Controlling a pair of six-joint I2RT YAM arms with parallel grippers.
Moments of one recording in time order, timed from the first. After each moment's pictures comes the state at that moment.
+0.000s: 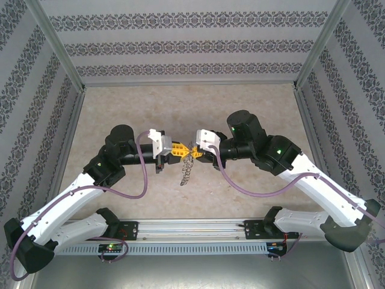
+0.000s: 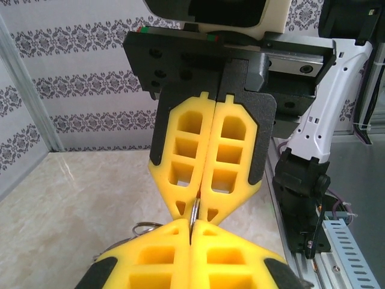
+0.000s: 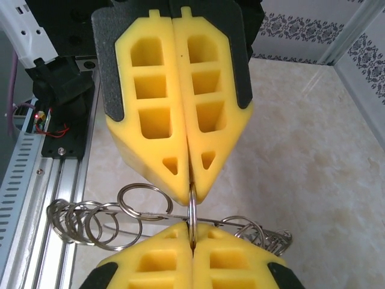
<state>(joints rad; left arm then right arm) -0.65 0.94 0.89 -0.09 0.73 0.22 0.84 1.13 1.32 -0.77 -0.45 -0.49</state>
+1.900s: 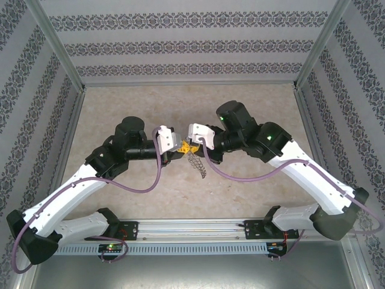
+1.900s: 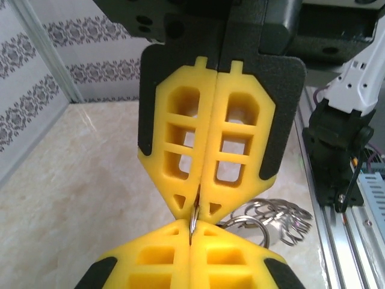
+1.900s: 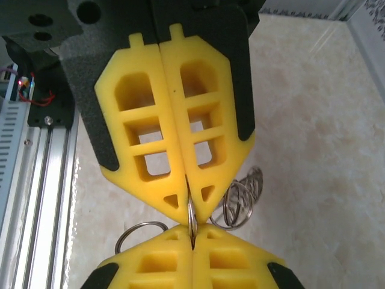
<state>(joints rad) -0.68 1.04 1.05 -0.39 0.58 0.41 0.82 1.29 1.50 -0.96 -0.39 -0.56</state>
